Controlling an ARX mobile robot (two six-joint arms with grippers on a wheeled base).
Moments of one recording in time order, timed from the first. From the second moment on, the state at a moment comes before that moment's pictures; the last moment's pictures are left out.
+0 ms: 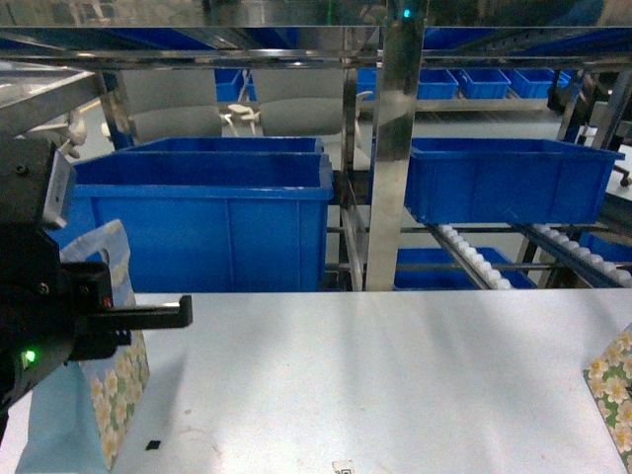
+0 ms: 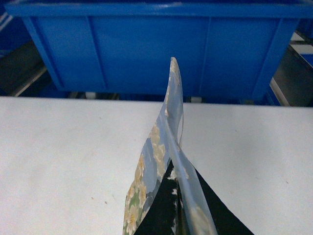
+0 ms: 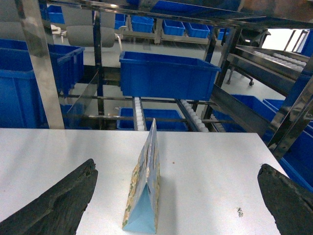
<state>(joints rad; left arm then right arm) -0.37 1.68 0.46 0.74 -0.50 -0.19 0.00 0.13 0.15 -0.16 0.11 -0.08</state>
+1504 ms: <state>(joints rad) -0.49 1.34 0.35 0.39 -0.51 -0.37 0.00 0.13 0.15 -0.16 0.11 -0.08</state>
